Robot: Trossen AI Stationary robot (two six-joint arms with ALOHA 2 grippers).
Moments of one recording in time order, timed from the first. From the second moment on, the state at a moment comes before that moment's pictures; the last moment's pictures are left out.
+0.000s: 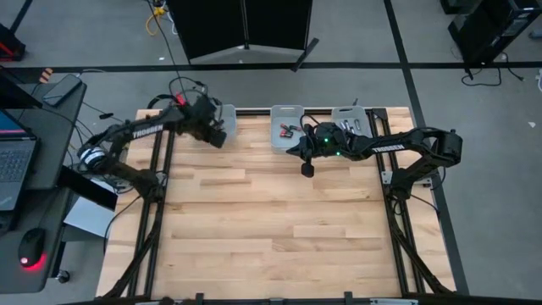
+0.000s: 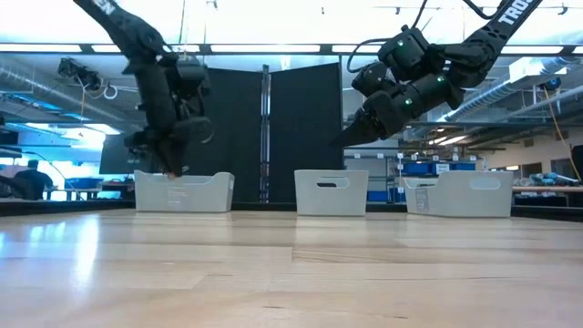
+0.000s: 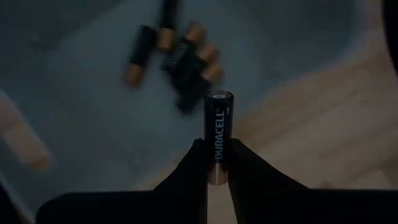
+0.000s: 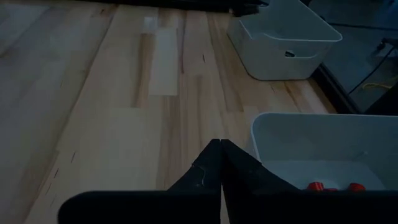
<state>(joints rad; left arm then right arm) 0.76 1.38 0.89 -0.69 -0.06 -0.33 -0.38 1.51 0.67 0.37 -0.21 -0.24</state>
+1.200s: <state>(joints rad) 0.95 1.86 1.21 -0.79 -0.09 -0.10 -0.38 1.51 0.67 0.36 -0.21 -0.23</state>
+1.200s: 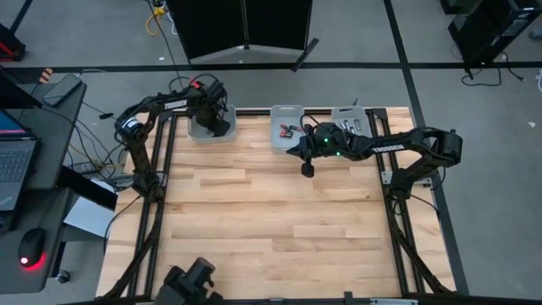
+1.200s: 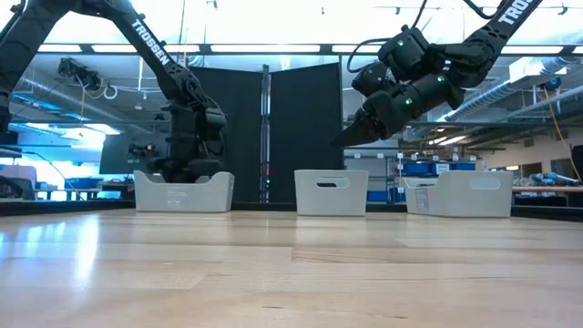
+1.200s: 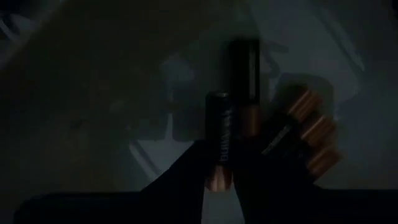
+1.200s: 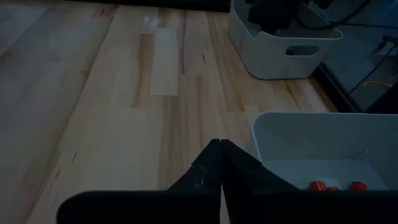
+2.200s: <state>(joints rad) 0.78 1.46 0.99 -0.43 -0.12 -0.03 -0.39 1.51 0.67 0.37 -0.15 -0.22</state>
